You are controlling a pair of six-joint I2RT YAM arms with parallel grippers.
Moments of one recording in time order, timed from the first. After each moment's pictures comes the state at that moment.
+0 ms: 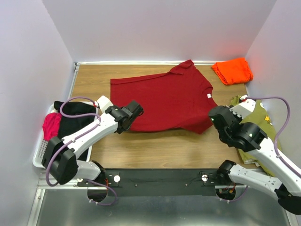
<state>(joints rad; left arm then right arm) -0.70 1.32 1.01 -1.09 -0.87 -1.54 0.77 0.83 1.03 -1.08 0.98 1.05</state>
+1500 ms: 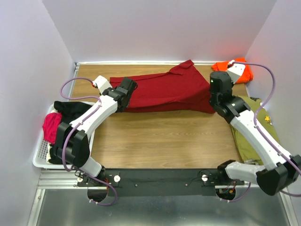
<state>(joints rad) -0.47 1.54 1.25 -0.86 -0.91 -1.26 0.45 1.19 1.19 -0.42 0.86 0.44</state>
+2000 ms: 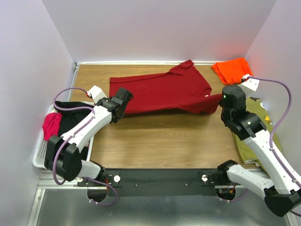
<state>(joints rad) -0.47 1.38 1.08 -0.92 -0.90 -1.28 0.45 0.94 1.09 -0.59 0.84 0.52</state>
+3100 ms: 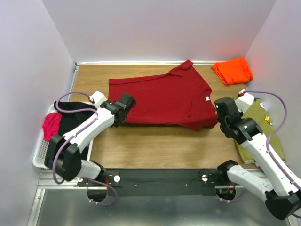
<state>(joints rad) -0.54 1.35 1.03 -1.03 -0.89 -1.40 0.45 0.88 0.96 -0.91 0.79 0.77</state>
